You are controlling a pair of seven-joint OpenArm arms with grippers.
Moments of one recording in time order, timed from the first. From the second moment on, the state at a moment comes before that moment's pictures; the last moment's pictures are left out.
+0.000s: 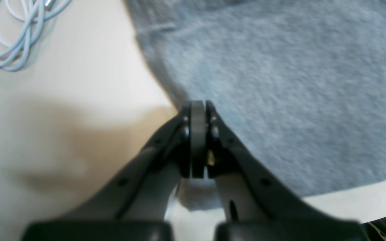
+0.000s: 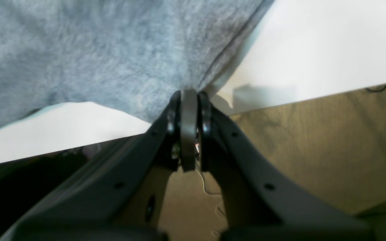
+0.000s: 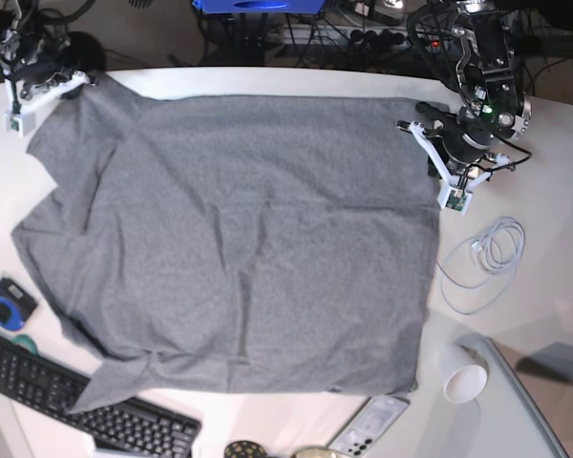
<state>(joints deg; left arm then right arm) 15.4 -5.1 -19.6 93.7 6.6 -30.3 40.6 -30.8 5.2 24.8 95.5 26.5 10.0 -51.7</state>
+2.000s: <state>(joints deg) 15.4 -4.0 -20.1 85.4 7.4 -30.1 32.0 -14.3 10.9 35.9 70.7 29.1 10.7 -44.9</state>
